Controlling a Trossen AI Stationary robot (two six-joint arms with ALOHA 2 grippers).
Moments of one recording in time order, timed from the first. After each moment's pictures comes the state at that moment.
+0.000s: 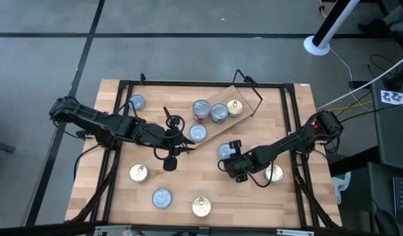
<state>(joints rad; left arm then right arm) -0.28 1.30 1.16 -0.33 -0.27 -0.11 0.41 1.70 0.99 -0.51 0.37 0.07</state>
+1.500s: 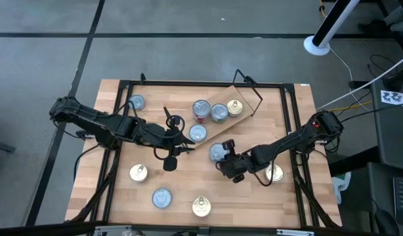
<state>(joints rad) -0.28 1.30 1.16 -0.33 -0.27 -0.11 0.41 1.69 1.07 -0.47 0.41 -0.14</state>
